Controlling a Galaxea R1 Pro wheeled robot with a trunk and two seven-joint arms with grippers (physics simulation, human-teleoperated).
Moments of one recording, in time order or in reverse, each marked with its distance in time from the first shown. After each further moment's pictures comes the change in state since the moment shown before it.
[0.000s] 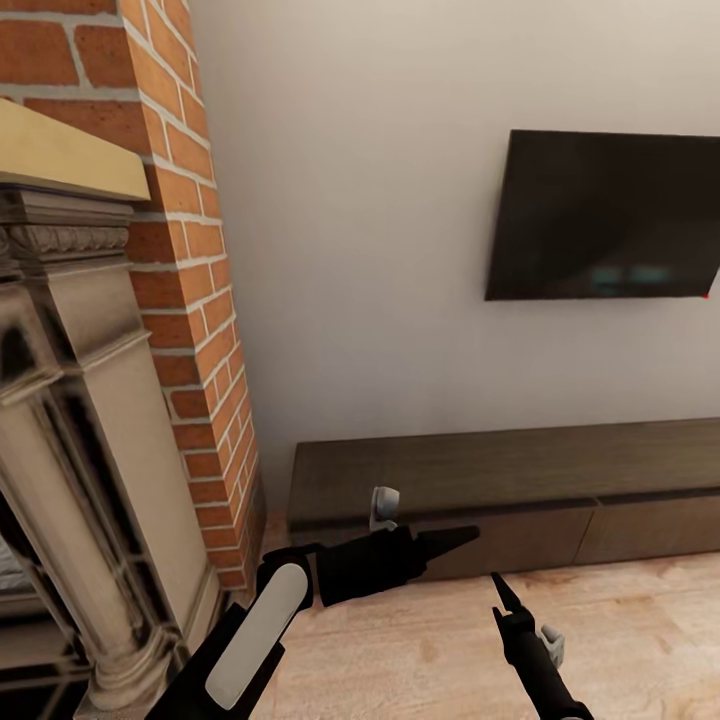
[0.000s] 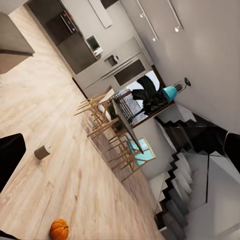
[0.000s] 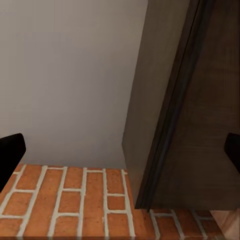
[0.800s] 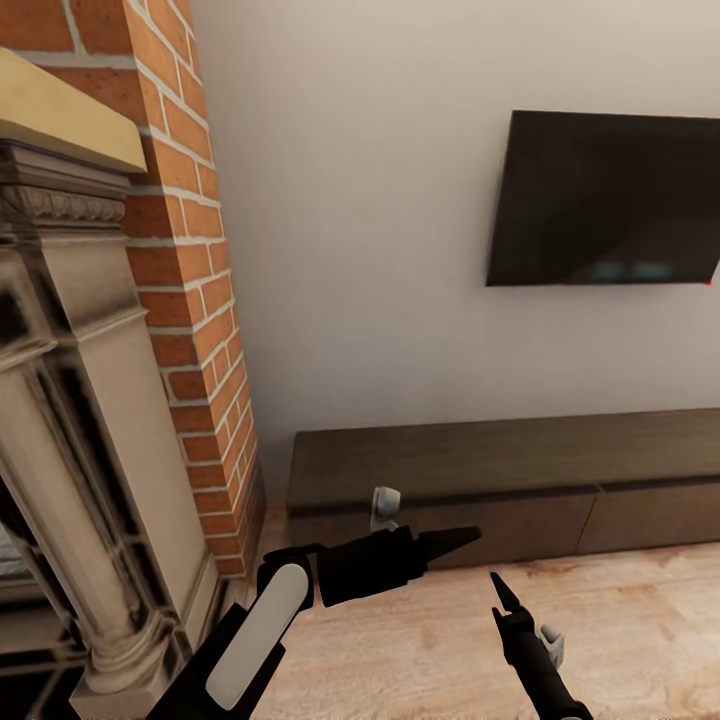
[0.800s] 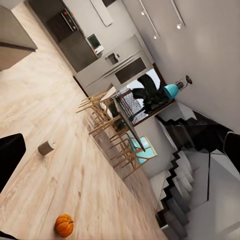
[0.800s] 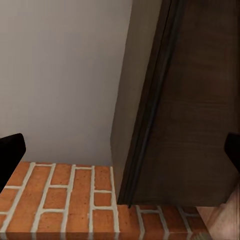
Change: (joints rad) left arm 0.000 -0.001 -0.003 0.000 0.000 0.000 0.000; right arm 0.000 0.000 0.001 -0.001 0.008 -0.003 -0.006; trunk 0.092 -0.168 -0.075
